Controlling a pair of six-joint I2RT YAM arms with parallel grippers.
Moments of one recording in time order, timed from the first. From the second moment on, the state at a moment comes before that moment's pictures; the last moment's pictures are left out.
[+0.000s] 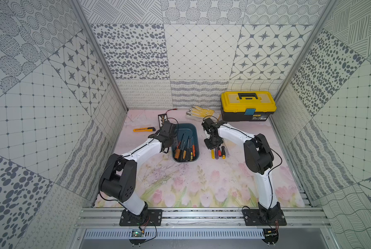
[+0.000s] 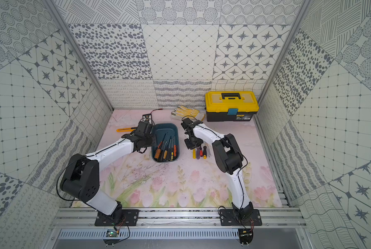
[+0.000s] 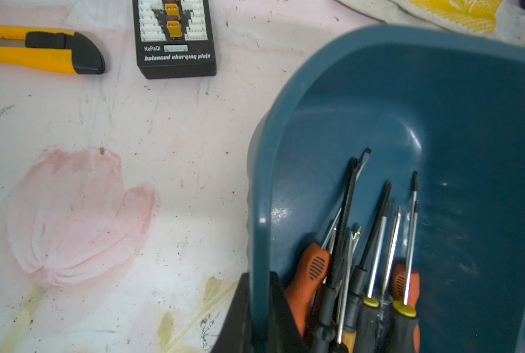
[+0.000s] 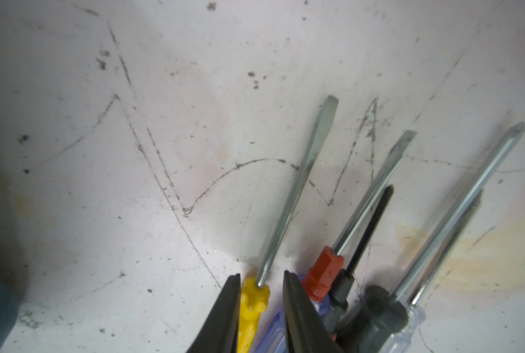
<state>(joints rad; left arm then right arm) -0.34 1.63 1.10 -0.38 -0.15 -0.43 0.57 2.17 1.74 -0.98 0.11 0.15</state>
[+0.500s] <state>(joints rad) -0.33 1.63 1.08 -0.36 -0.14 -0.43 0.57 1.98 1.77 -0.90 0.05 0.21</state>
